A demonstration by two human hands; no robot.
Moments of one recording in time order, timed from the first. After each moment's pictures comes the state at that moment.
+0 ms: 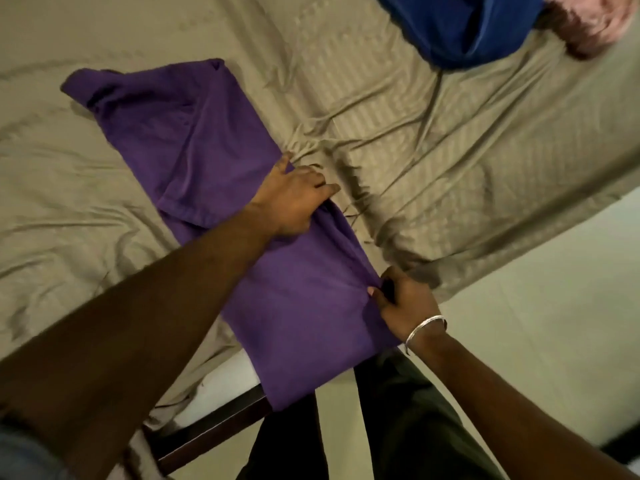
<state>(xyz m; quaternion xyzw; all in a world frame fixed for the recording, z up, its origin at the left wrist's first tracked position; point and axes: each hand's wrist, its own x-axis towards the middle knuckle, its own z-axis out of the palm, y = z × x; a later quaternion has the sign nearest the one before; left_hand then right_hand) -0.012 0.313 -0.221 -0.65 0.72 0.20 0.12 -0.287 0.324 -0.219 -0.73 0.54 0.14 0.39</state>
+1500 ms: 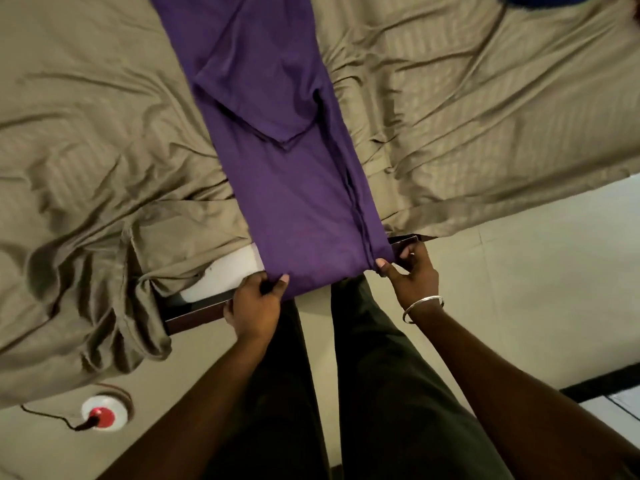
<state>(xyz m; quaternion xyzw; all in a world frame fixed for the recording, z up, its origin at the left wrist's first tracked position) -0.186 0.596 -0.204 -0.88 -0.06 0.43 -0.19 -0.351 0.393 -0.218 -0.63 0.62 0.04 0.47</state>
